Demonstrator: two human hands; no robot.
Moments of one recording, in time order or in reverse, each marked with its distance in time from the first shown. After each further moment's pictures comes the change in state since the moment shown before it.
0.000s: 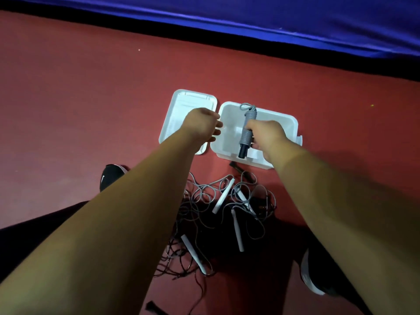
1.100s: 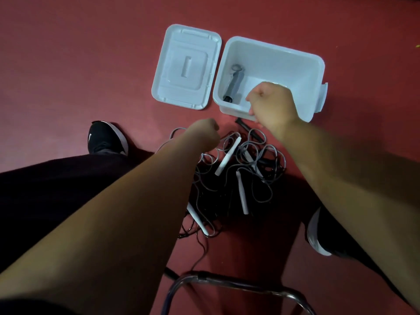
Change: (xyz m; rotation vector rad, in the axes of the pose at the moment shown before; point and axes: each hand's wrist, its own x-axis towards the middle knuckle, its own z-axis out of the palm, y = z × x) left_hand 0.015 -0.143 0.031 0.862 -0.236 -0.061; right_hand 0.004 0.070 0.015 -0.348 -0.026 -0.313
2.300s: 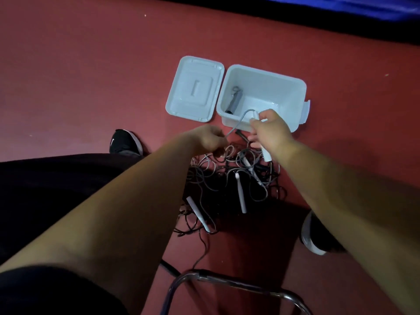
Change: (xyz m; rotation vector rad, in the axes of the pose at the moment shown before) left_hand -0.071 0.003 -0.020 -0.418 -0.154 0.183; right_hand -0.063 0.010 -0.011 0.242 -0.053 0.142
